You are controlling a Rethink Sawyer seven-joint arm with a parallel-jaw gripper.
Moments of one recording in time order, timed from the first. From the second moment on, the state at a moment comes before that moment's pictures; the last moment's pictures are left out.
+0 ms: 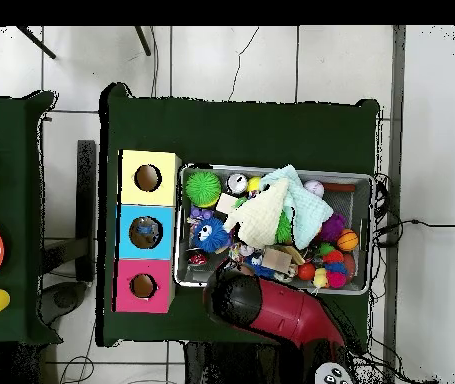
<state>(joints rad) -0.20 -0.76 -0.17 2.01 0.02 0.37 1.87</state>
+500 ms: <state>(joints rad) -0.20 -0.70 -0.13 1.97 0.02 0.37 1.87</state>
